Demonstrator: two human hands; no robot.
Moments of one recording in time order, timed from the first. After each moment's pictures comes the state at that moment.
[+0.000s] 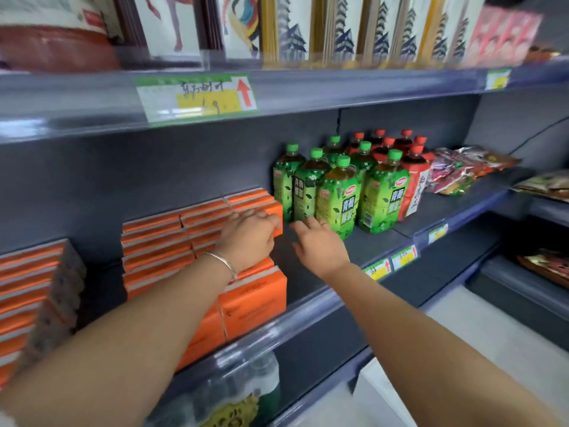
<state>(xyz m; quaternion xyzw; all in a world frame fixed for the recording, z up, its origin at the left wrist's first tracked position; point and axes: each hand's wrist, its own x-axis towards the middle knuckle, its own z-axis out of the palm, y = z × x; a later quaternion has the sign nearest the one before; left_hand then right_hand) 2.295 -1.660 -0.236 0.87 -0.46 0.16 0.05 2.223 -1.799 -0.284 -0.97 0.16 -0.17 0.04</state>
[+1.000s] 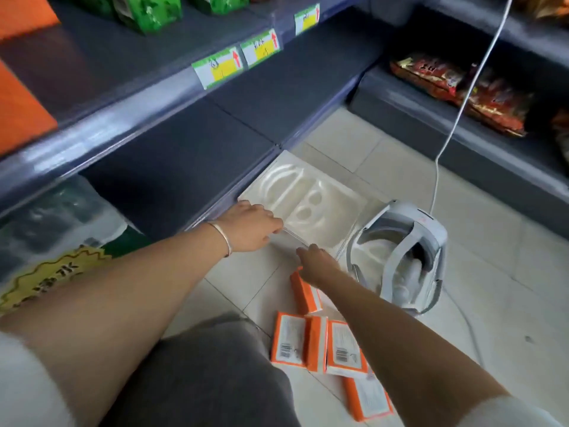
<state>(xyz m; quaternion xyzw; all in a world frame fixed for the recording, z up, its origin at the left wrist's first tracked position) 2.075 -1.760 -0.483 0.64 -0.75 -0.11 -0.12 1.901 -1.826 -0.588 -0.86 0.42 0.22 0.19</state>
